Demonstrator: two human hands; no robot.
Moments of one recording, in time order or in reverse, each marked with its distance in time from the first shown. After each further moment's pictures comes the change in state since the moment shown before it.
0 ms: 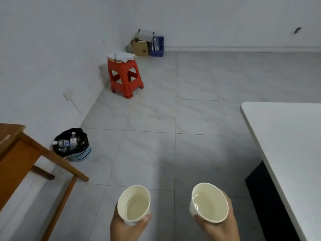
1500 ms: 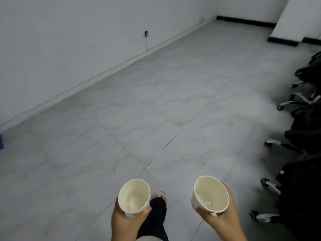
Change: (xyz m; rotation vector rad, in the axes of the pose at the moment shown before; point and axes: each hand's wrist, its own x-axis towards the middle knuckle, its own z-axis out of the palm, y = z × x) left_hand 0.536 0.325 1.034 0.233 -0.842 0.313; right_hand 0.969 -0.024 -0.324 0.028 0.829 0.042
